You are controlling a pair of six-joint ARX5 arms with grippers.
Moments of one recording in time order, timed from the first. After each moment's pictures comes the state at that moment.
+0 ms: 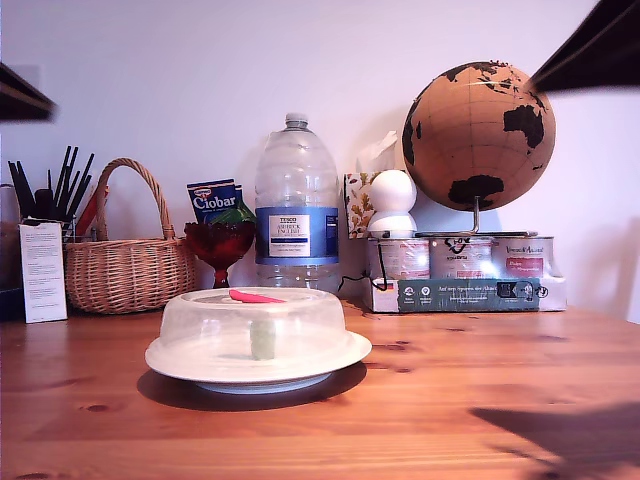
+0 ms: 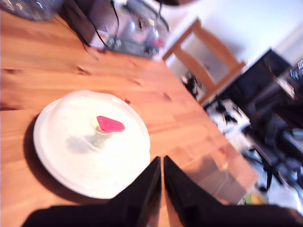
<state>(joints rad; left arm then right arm) -0.02 0.81 0.45 -0.04 0.87 -0.36 0.10 0.96 0.66 -0.20 -0.80 0.34</state>
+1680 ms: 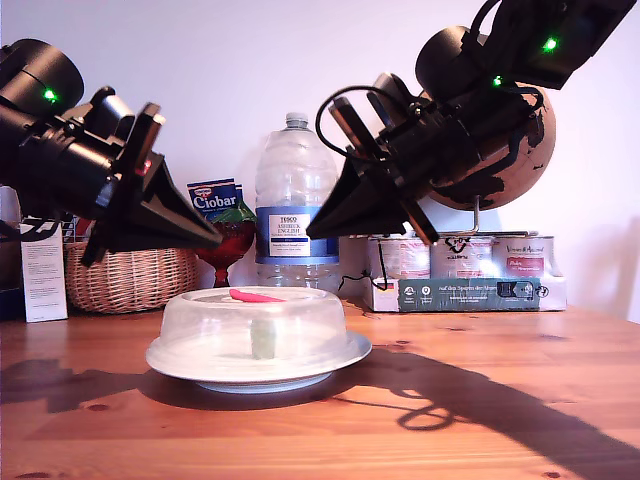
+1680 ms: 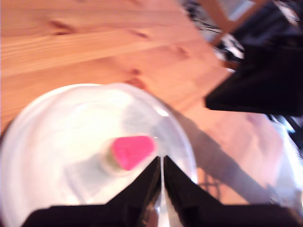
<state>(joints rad) -0.23 1.64 0.85 0.11 0.85 -0.20 0.43 1.80 1.16 -0.05 -0.72 0.21</state>
